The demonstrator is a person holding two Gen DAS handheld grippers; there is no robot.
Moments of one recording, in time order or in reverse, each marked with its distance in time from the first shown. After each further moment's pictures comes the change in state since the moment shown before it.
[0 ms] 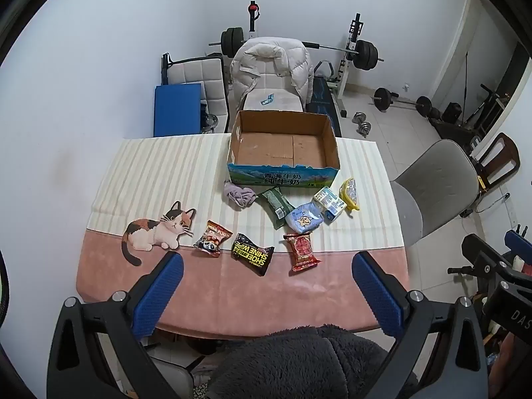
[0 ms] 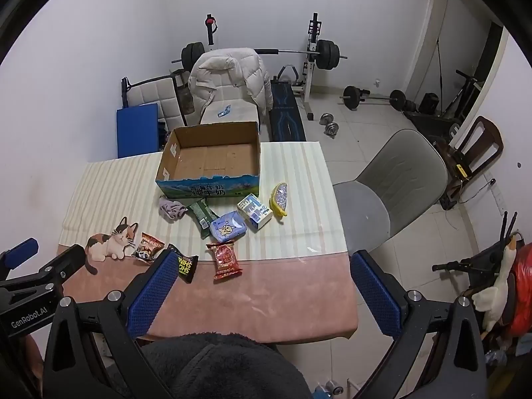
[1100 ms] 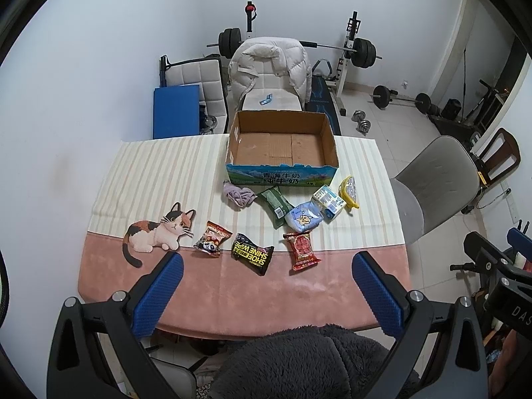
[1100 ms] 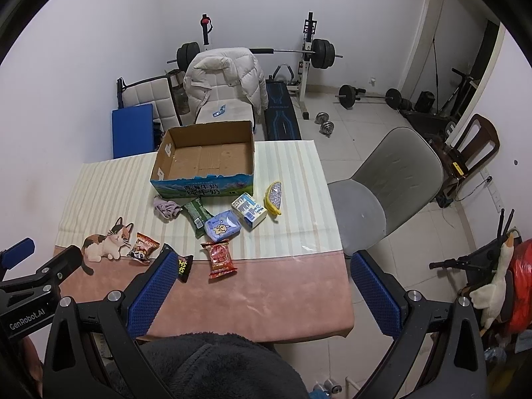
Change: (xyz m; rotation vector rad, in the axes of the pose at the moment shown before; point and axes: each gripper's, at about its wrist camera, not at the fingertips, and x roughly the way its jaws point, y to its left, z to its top) left arm 0.001 -0.005 -0.006 0.013 -0.007 0.012; right arm -0.001 -0.012 -0.002 0.007 0.001 -0.021
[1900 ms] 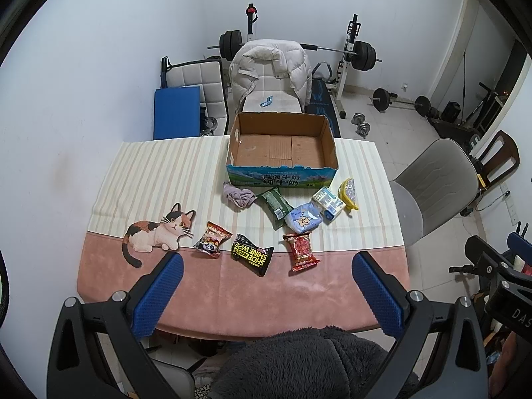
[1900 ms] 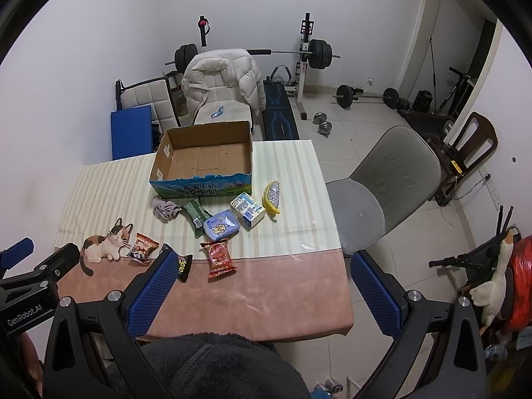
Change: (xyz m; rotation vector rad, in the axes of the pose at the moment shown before) left arm -0.004 0.005 0.002 -0.005 -0.006 -0.004; right arm -0.006 -0.006 -0.004 0.002 -0.006 -0.003
